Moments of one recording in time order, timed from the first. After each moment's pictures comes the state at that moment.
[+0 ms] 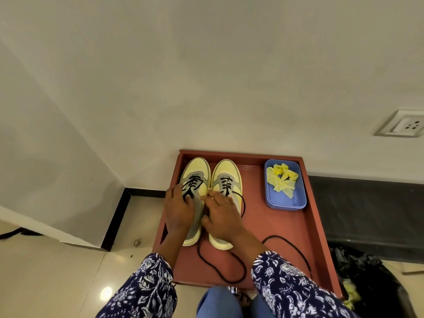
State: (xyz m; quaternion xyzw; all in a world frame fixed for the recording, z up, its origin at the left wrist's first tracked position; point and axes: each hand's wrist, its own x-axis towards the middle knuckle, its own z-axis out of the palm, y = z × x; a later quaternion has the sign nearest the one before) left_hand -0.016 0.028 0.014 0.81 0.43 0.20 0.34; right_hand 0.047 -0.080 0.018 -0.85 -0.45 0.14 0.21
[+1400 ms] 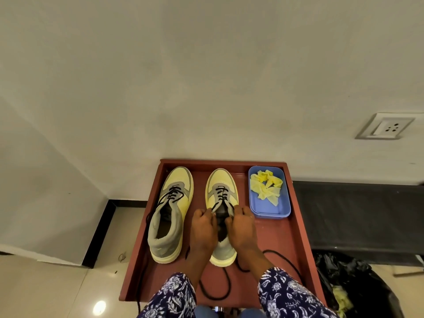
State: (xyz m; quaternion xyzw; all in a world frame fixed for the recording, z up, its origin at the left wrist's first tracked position) left_hand 0.039 -0.055 -0.013 0.87 0.33 0.10 0.34; right_hand 0.103 -0.136 -0.010 -0.93 -0.20 0.16 0.26
